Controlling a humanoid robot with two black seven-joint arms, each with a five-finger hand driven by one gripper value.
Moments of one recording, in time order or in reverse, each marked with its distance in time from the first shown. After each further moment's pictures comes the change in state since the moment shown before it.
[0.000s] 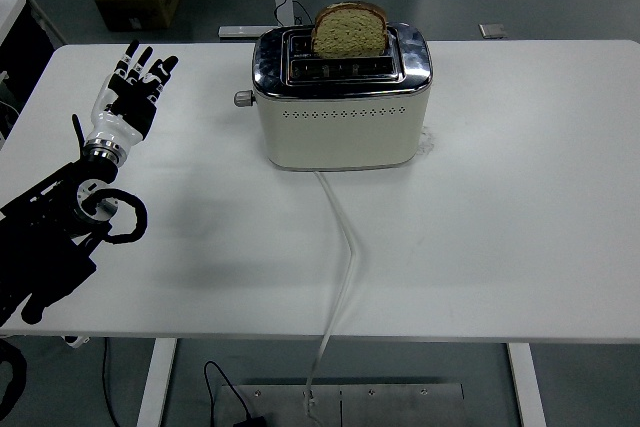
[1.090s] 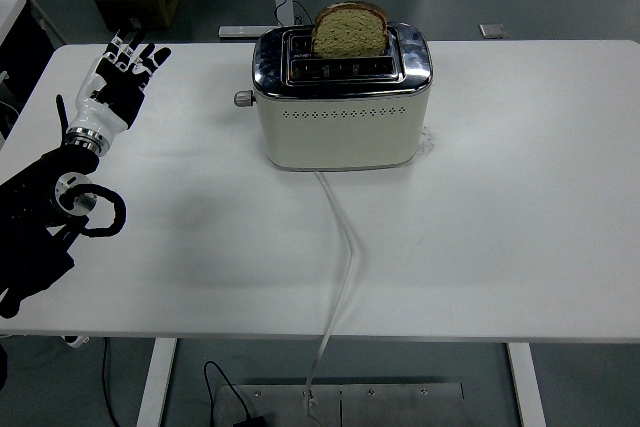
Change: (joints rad) left arm -0.016 0.077 -0.001 -0.002 0.102 -0.072 -0.004; right arm 0.000 0.000 0.000 0.000 0.000 0.000 0.000
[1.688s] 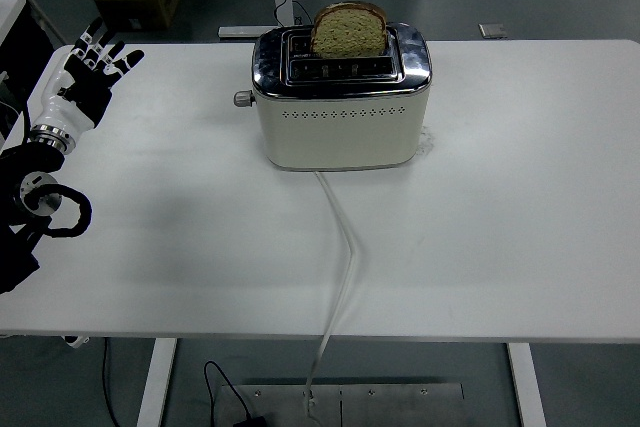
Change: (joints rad) left arm 0.005 0.065 0.001 0.001 0.077 -0.002 0.002; right arm 0.000 0.000 0.000 0.000 0.000 0.000 0.000
